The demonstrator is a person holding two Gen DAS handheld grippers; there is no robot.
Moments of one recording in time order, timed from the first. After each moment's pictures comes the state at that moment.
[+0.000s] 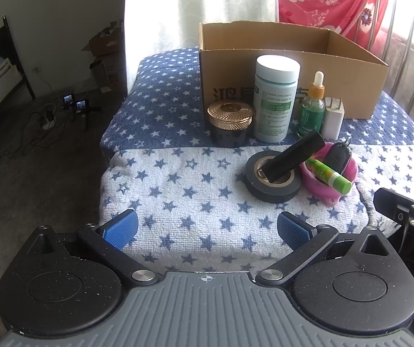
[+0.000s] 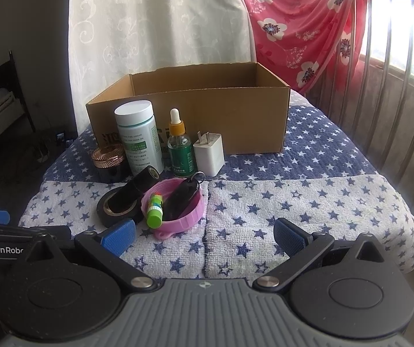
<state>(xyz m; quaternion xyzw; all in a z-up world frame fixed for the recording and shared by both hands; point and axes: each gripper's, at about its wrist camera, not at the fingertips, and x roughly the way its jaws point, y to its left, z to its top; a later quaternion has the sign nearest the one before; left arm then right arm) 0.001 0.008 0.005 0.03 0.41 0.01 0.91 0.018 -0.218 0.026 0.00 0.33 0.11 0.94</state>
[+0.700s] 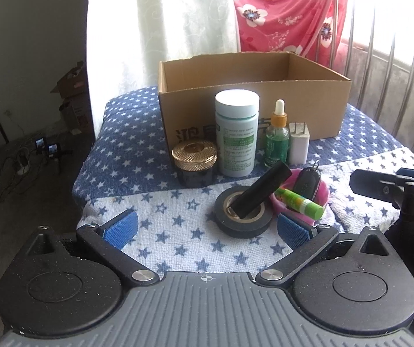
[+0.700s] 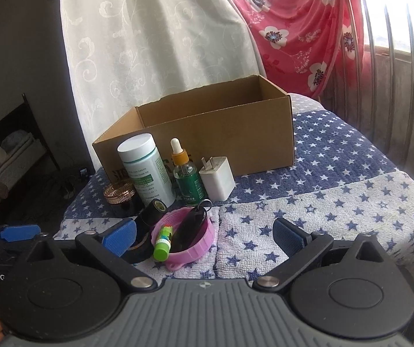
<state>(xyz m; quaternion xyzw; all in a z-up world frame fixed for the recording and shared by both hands) 0.009 -0.007 0.013 0.06 0.33 -0.07 0.94 0.035 -0.248 0.025 0.10 0.29 0.16 0.94</state>
